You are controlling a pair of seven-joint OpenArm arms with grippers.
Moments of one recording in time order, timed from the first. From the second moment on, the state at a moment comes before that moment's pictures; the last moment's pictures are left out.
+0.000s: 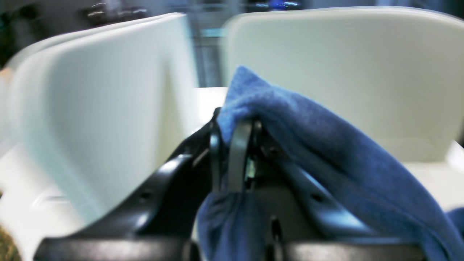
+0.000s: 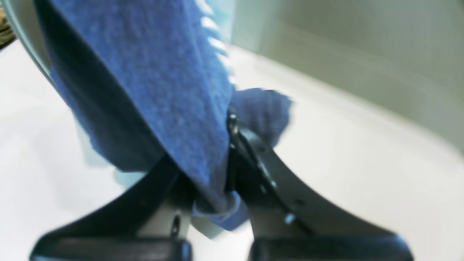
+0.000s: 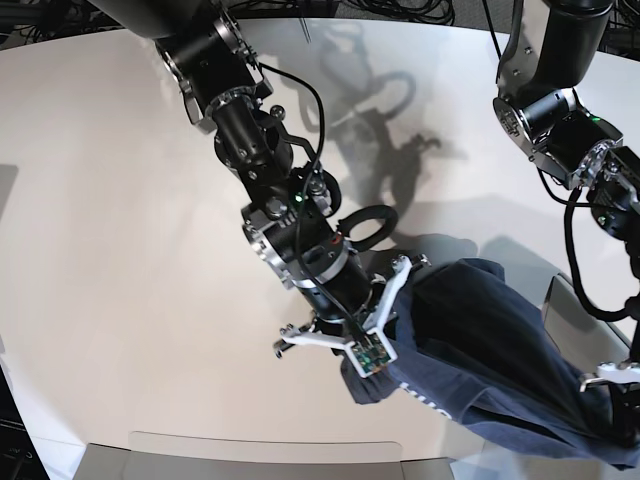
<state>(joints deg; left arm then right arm) -36.2 -15.6 -33.2 111.5 -29.8 -20.6 55.9 25.0 -8.0 -30.8 103.3 -2.1 4.1 -50.7</state>
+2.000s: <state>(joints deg) -28.2 1.1 21.5 75.3 -29.9 -19.8 37.3 -25.6 2.9 10.9 116.5 15.3 -2.0 -30.7</state>
